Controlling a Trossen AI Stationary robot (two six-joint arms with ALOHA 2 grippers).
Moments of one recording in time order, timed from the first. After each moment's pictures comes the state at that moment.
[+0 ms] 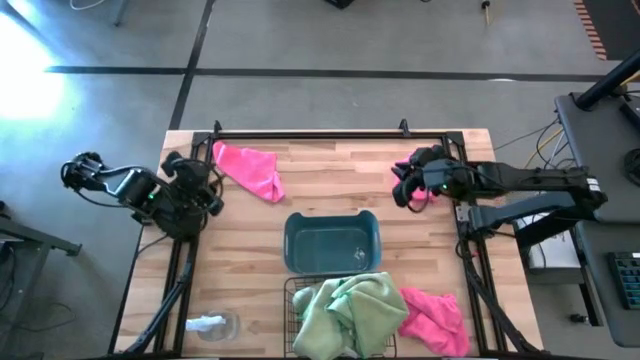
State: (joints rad) left arm -0.43 0.77 0.99 -1.38 -1.06 -0.88; right arm -0.04 0.97 0.95 -0.62 0.55 0.46
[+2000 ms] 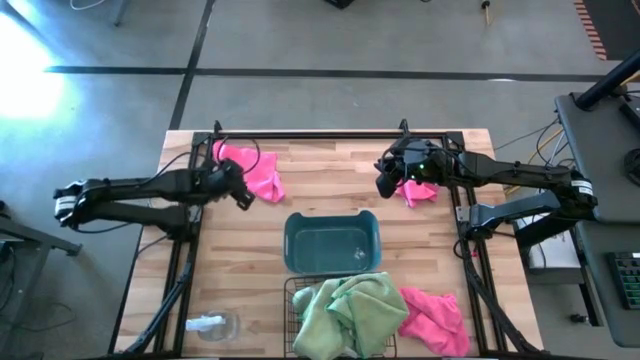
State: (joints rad) left arm 0.23 0.92 0.65 -0.78 -0.54 -0.49; right arm -0.22 1.12 1.00 -0.50 0.28 0.39
